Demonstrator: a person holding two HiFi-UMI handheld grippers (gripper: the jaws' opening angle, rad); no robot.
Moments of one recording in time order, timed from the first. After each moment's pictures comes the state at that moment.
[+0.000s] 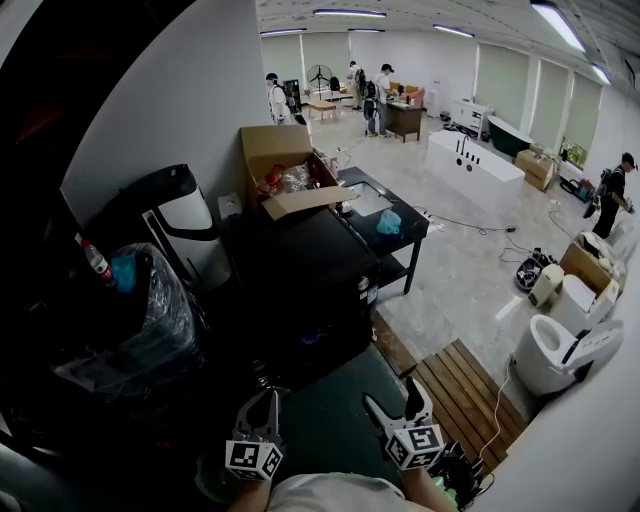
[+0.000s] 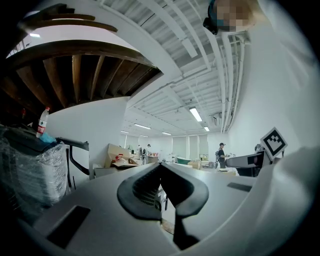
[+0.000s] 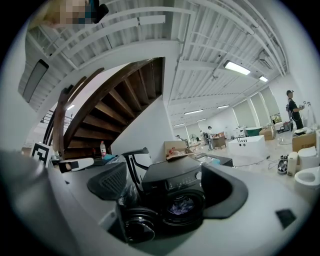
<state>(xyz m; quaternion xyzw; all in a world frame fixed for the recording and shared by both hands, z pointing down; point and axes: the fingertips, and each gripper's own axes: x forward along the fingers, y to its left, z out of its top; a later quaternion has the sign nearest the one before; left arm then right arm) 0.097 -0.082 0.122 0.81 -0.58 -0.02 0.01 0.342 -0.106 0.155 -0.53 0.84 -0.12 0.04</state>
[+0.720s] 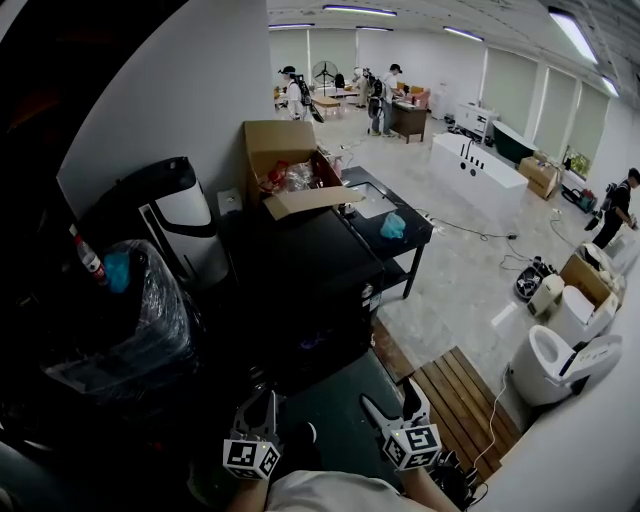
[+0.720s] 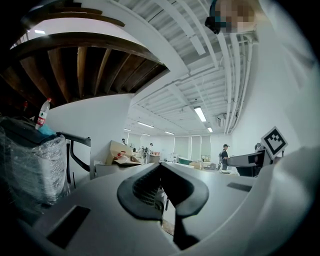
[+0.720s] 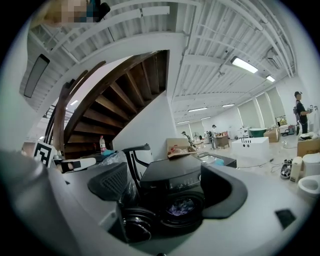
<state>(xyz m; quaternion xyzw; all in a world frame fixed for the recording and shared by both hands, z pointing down) 0.077 -0.129 0.139 0.81 -0.59 -0.03 0.03 0.321 -0.155 0.160 -0.51 0.85 -0.11 0.01</state>
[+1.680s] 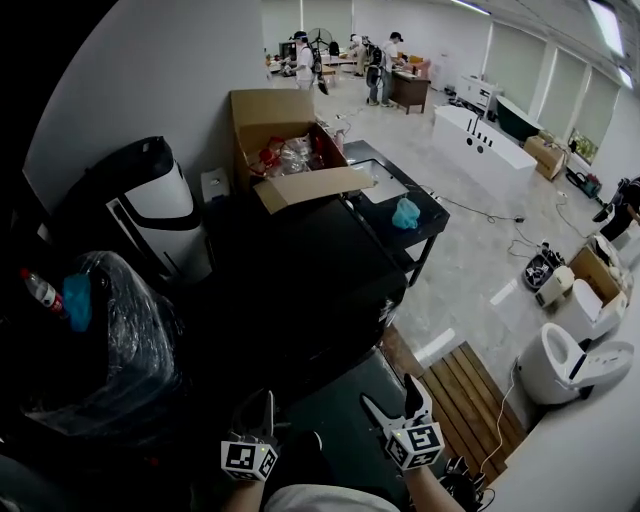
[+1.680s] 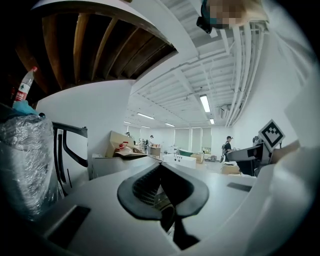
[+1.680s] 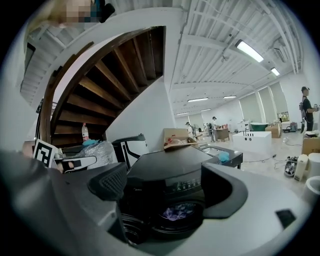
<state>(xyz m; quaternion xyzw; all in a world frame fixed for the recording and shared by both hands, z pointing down) 0.019 -0.318 0.219 0.81 -0.58 0.01 0.05 0.263 -0.342 0.232 -0.51 0.85 -0.14 -0.03</state>
